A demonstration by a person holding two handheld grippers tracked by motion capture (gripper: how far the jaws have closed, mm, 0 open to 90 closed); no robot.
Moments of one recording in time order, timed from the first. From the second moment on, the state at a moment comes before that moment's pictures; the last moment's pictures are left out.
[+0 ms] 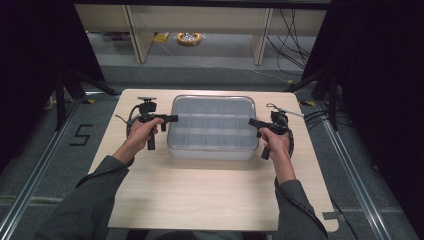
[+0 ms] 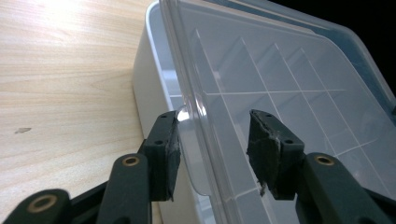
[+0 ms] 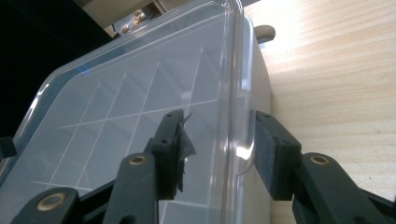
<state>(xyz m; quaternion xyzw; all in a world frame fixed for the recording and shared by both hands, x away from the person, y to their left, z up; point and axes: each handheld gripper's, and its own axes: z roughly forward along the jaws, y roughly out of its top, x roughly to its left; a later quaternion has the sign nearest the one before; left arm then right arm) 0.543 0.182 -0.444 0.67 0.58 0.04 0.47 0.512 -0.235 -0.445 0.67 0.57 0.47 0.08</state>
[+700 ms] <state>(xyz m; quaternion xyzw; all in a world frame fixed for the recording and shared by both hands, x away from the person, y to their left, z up) 0.517 0.180 -0.414 0.65 0.55 0.06 0.52 0.495 -0.250 -0.420 0.64 0.55 0.52 0.10</state>
